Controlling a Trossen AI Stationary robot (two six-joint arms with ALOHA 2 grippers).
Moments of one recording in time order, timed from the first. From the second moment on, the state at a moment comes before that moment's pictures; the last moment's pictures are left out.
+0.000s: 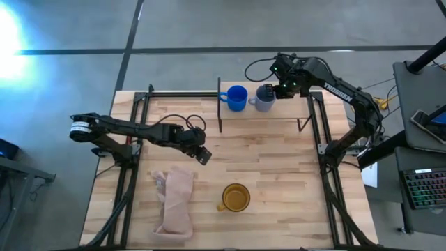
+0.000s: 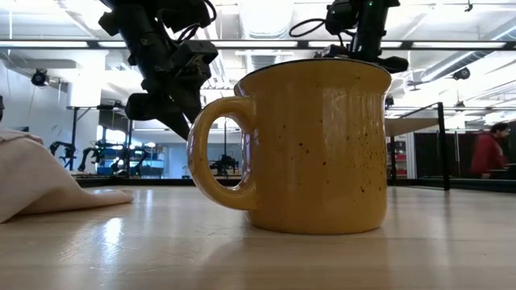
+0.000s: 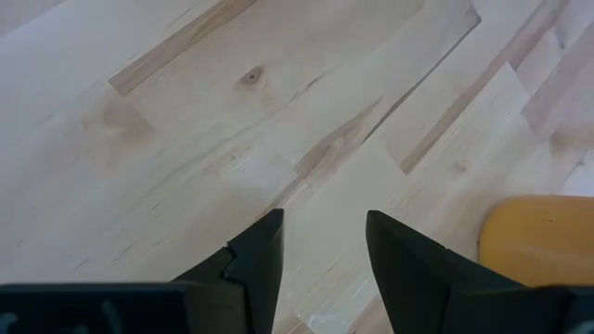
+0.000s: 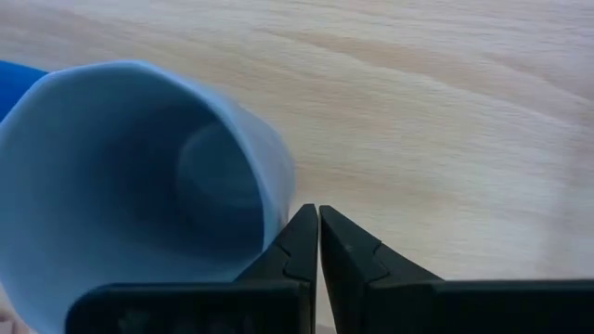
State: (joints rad) left arm 0.04 1.42 0.93 -0.50 -0.04 -0.83; right arm -0.67 1.57 1.60 -1.29 0.05 0.74
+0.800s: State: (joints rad) left arm 0.04 1.42 0.93 -0.48 -0.05 -0.86; right arm -0.64 1.53 1.60 -1.36 0.02 0.69
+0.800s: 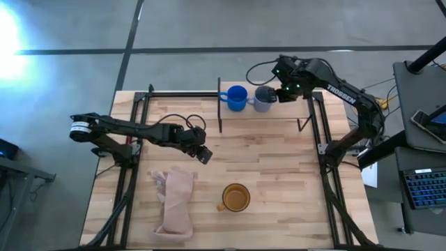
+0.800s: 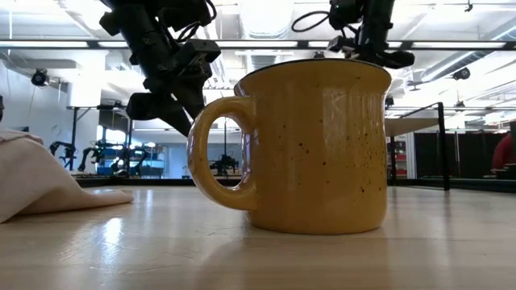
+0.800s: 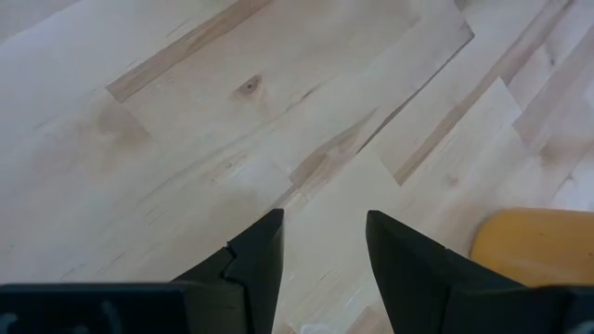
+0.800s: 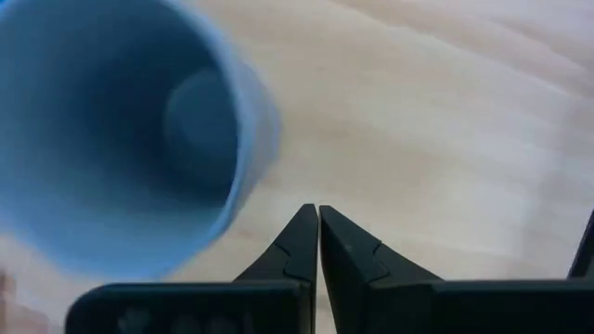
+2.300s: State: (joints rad) left arm 0.05 1.42 0.93 -0.48 -0.07 -0.91; right arm -0.30 1.70 1.85 -1.21 0.24 0.23
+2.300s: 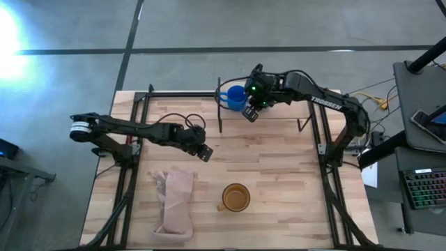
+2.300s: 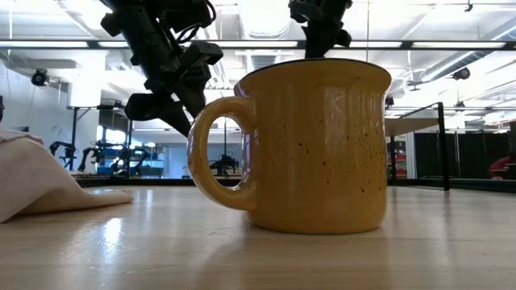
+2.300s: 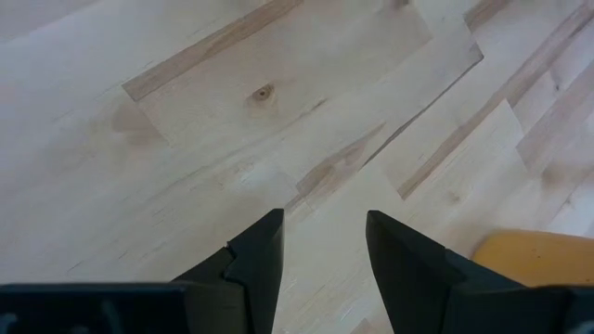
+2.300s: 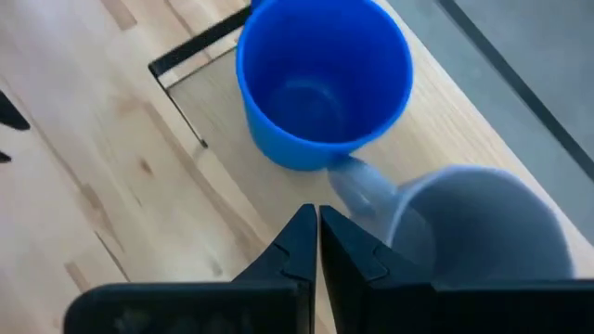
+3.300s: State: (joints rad) left arm 0.05 1.42 0.93 -0.48 -0.08 -0.91; right arm -0.32 1.71 1.79 -1.22 0.23 0.23
